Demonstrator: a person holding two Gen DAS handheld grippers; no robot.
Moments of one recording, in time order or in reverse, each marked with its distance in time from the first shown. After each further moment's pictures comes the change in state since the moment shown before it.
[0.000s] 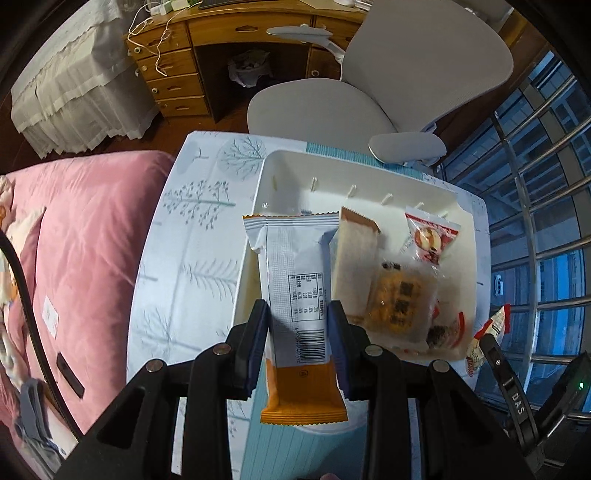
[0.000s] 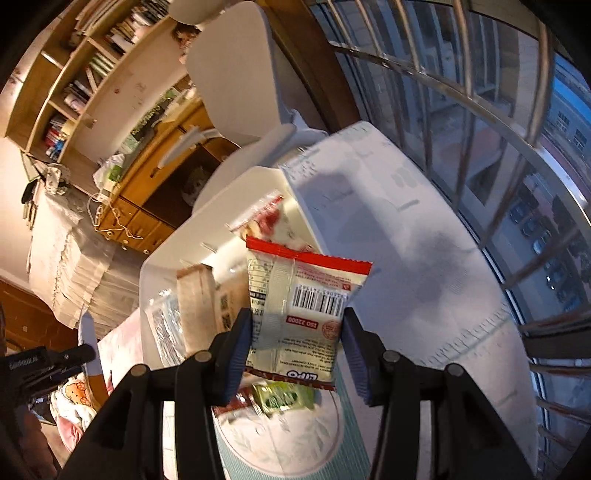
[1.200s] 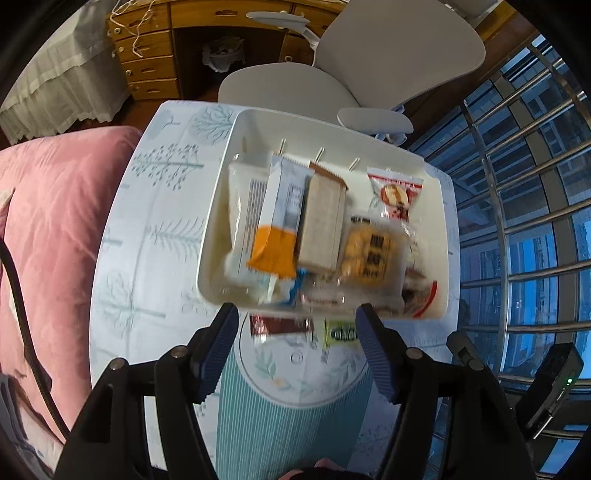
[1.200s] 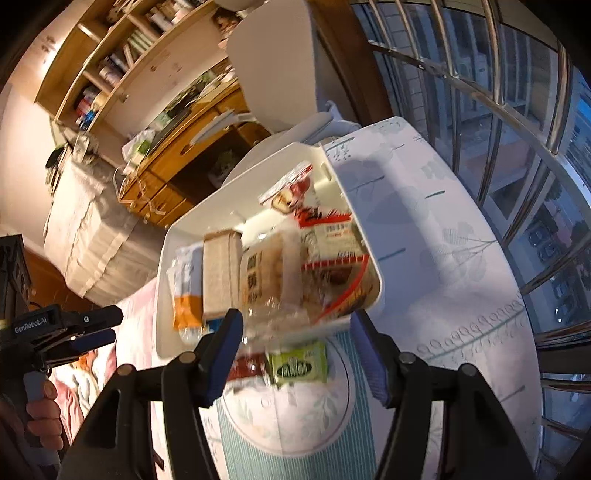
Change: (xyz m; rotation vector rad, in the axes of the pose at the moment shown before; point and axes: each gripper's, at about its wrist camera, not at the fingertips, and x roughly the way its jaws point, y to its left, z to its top) left arm 0.000 0.003 -0.064 -0.008 0.031 -0.154; right arm -0.021 0.011 -0.039 -0.124 0.047 0.076
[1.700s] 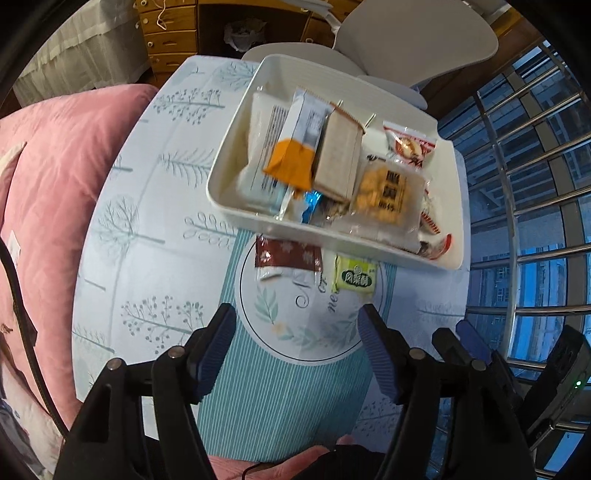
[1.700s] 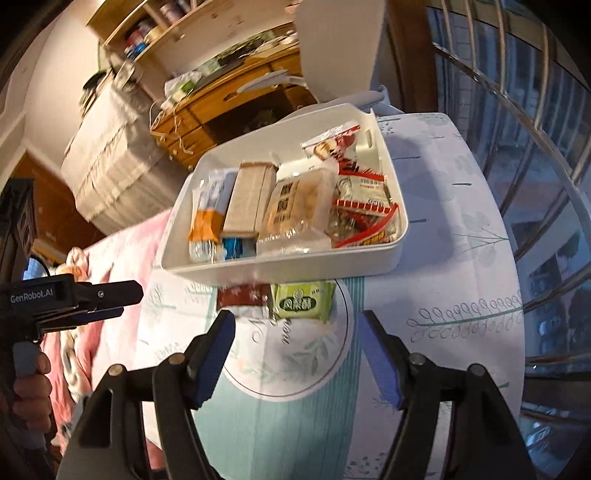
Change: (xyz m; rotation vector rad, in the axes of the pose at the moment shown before) left arm 0.018 0.012 -0.076 -0.082 0.029 0.011; right arm -0.004 0.016 -0.048 -0.272 0.097 0.005
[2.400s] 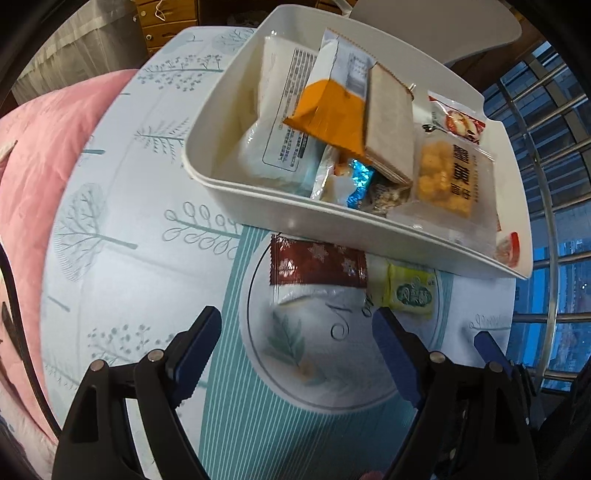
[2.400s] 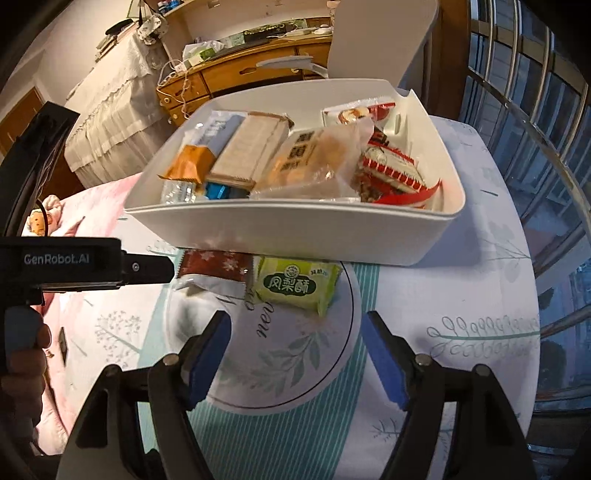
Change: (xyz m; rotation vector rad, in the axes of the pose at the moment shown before) left arm 0.101 0.020 0.008 0.011 -0.006 0.034; right arm 0.072 0.023 -0.034 -0.170 -0.022 -0.129
